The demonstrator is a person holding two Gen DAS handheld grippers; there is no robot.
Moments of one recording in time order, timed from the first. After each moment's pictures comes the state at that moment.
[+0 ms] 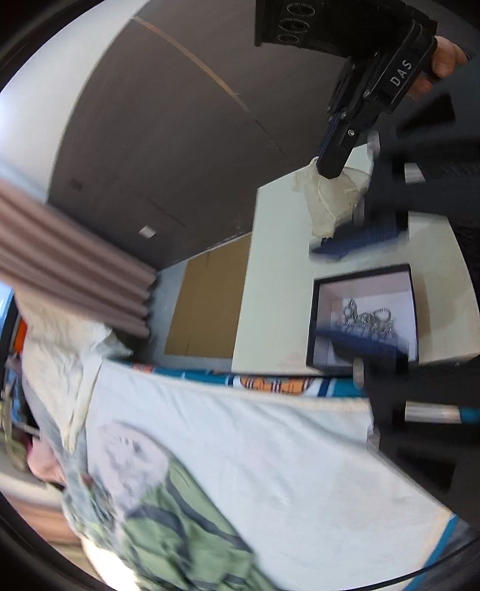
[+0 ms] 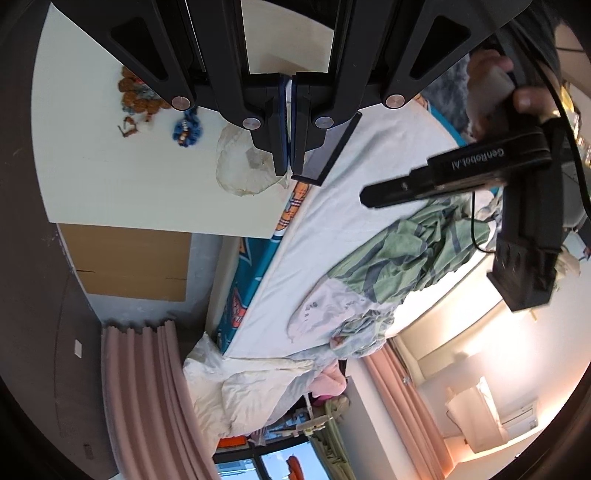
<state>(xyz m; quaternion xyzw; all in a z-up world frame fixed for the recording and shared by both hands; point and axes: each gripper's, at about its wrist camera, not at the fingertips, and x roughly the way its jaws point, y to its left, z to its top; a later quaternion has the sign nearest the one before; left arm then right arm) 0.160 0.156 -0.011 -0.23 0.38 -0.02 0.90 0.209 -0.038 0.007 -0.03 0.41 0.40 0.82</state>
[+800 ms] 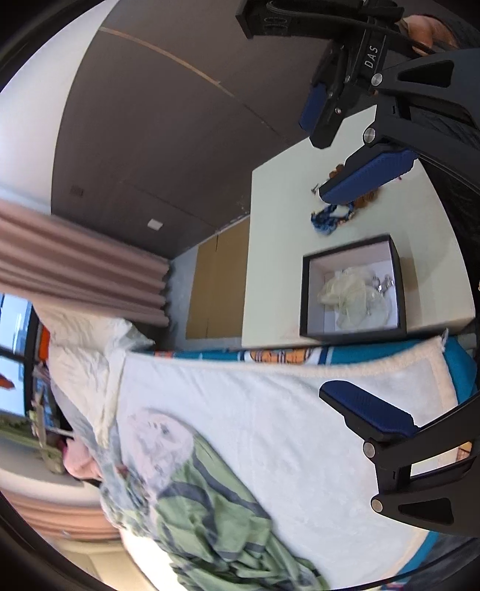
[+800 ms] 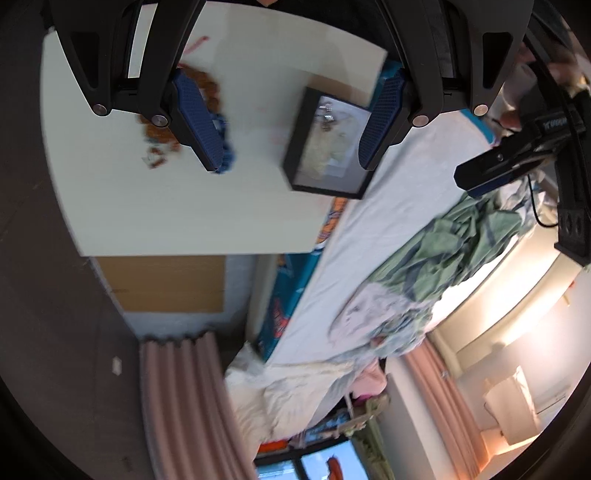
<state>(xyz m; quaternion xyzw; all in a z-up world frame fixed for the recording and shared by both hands) 0.129 0.136 -0.005 -0.15 0.36 0.00 0.92 0.196 -0.082 -0.007 -0.02 0.40 0.30 0.86</state>
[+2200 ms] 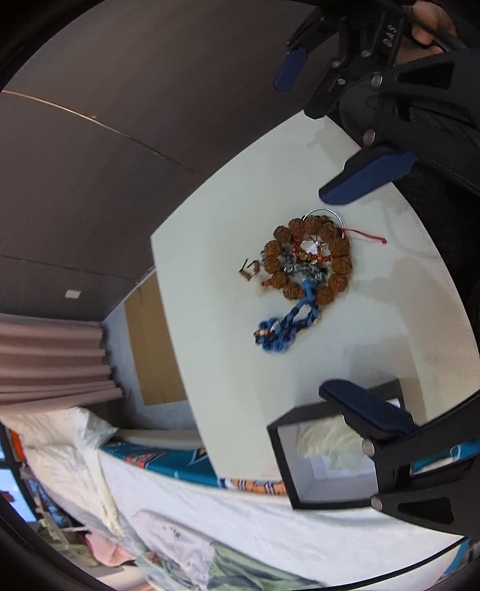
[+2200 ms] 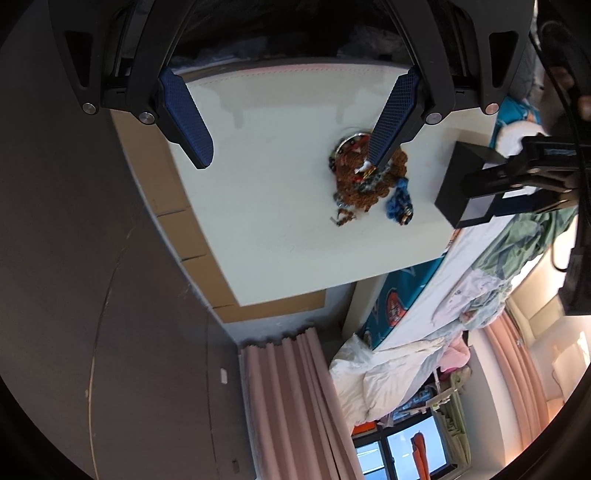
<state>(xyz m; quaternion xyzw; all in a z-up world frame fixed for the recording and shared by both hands) 0.207 -0.031 -0.065 -0.02 0.49 -0.08 0.87 0.189 -0.250 -0.055 0.01 0.42 0.17 0.89</state>
